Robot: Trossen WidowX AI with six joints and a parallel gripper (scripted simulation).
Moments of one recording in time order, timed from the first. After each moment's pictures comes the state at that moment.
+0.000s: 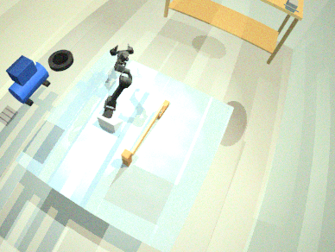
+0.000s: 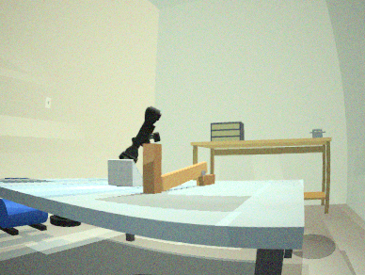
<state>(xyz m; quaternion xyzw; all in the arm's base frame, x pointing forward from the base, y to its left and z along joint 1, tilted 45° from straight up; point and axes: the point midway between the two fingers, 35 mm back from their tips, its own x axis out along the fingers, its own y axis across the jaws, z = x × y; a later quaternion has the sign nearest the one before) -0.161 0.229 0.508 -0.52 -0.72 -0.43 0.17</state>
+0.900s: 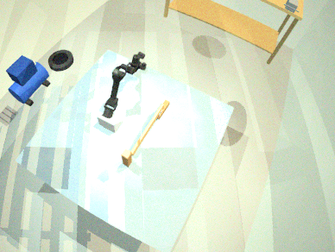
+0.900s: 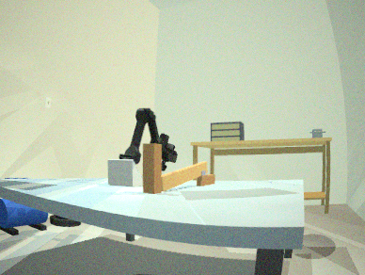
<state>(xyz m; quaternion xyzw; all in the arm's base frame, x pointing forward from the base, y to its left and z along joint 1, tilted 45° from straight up) -0.030 0.354 0.458 -0.59 -0.47 -0.59 -0.30</state>
